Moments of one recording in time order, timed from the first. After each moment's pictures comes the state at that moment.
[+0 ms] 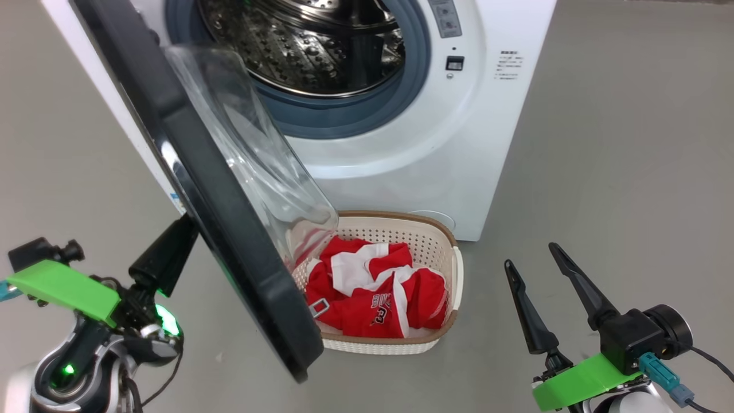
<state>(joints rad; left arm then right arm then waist) -0.33 0.03 0.18 0.02 -1.58 0.17 0.60 -0.04 -0.05 0.10 0.11 0.11 0.12 -0.26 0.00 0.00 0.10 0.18</state>
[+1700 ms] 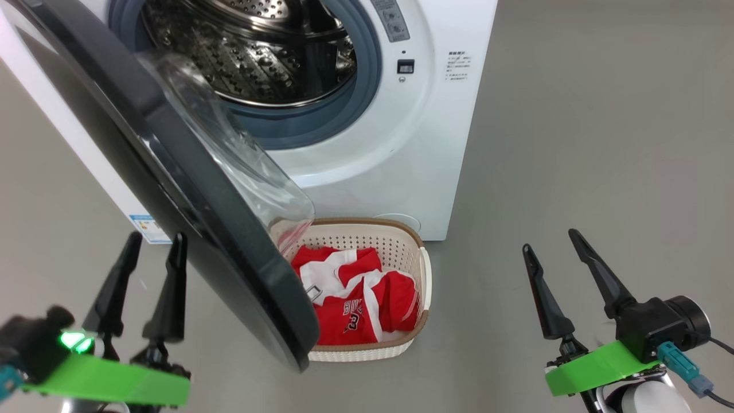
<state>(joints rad) -0.14 0.25 -0.05 -0.04 -0.64 -0.08 -0.12 -0.06 -0.05 0.05 0.10 0.12 0.12 -0.26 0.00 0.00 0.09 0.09</state>
